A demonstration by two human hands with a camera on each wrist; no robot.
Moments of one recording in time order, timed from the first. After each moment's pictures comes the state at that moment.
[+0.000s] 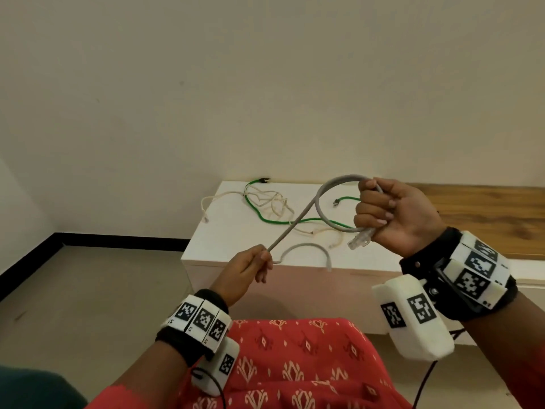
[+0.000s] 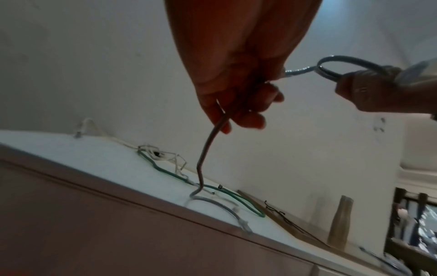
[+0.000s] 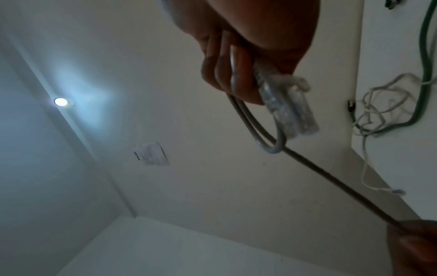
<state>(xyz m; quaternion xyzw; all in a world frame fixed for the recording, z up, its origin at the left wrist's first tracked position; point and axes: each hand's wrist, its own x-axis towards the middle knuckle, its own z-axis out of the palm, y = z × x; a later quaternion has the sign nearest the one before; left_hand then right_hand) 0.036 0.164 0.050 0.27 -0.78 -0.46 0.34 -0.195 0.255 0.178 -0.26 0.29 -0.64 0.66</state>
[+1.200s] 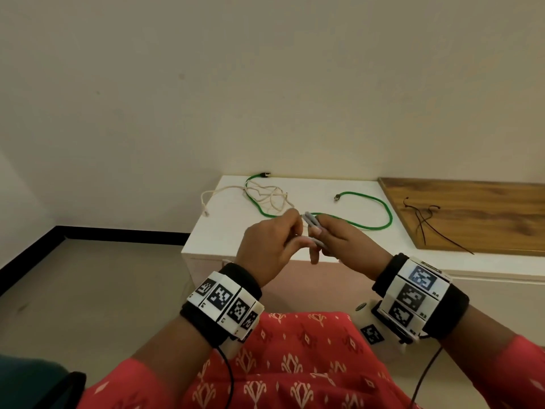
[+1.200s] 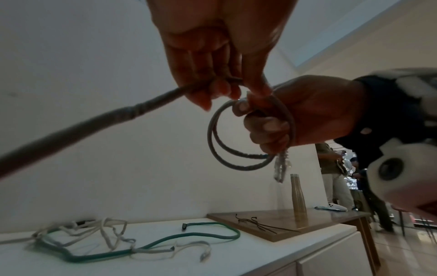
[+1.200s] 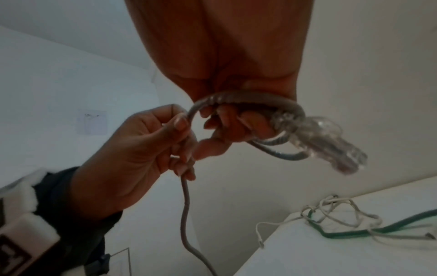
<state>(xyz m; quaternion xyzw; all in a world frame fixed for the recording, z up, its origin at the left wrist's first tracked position) -0.003 0.192 0.108 0.27 -0.88 -0.14 0.37 -0.159 0.247 0.124 -0.66 0.59 -0.33 0.31</state>
